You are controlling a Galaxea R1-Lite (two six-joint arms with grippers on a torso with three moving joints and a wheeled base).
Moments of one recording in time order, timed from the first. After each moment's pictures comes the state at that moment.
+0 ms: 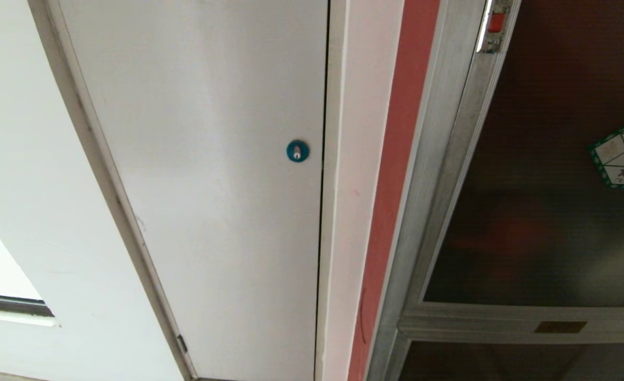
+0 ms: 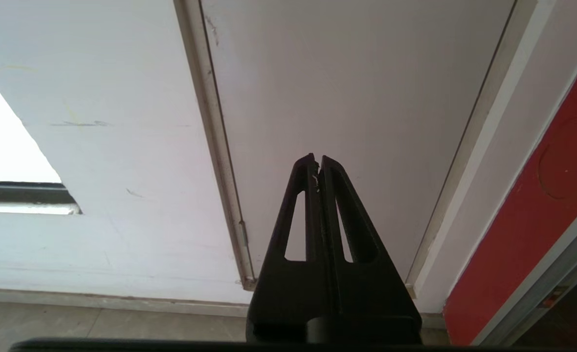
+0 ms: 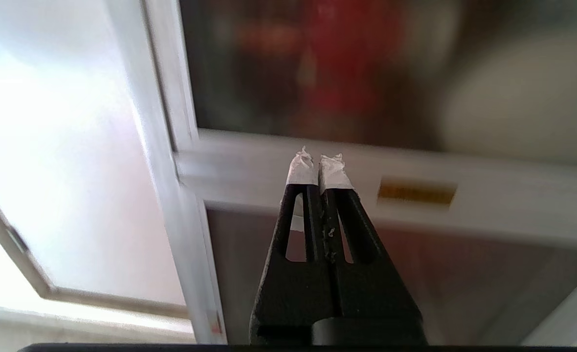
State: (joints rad) left arm -0.01 0.00 0.00 0.00 -0.01 0.01; right arm 0.00 0.02 -0.14 0.03 0.05 -0.02
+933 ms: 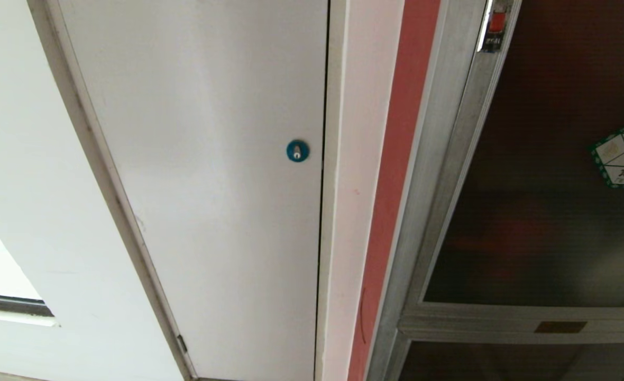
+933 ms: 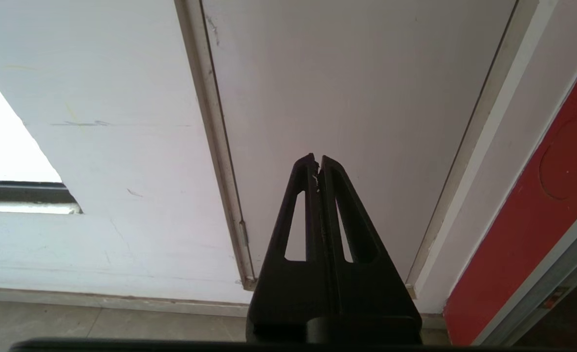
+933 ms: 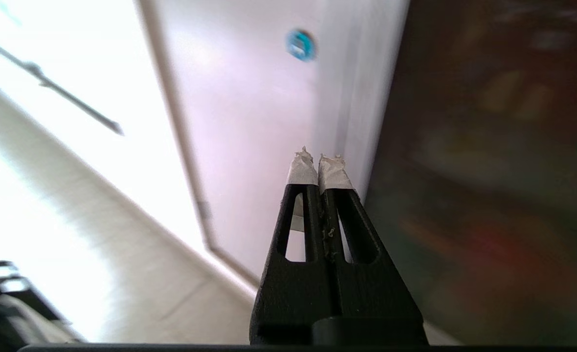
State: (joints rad) left arm -0.01 0.00 0.00 0.00 -0.01 0.01; right arm 0.07 0.91 -1.13 0.24 0.53 0.01
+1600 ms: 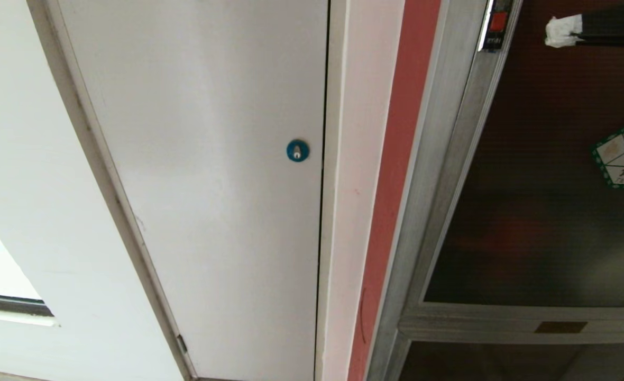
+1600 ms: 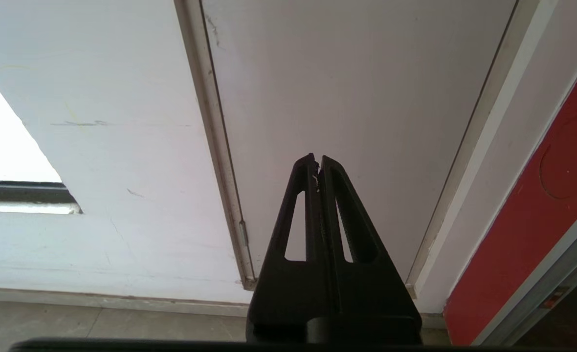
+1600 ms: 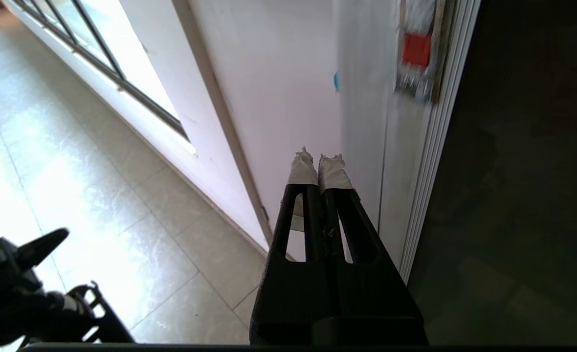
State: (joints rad) left arm -0.01 0.00 0.00 0.00 -0.01 0.01; right arm 0.19 1.39 -1.75 0.46 0.55 0.12
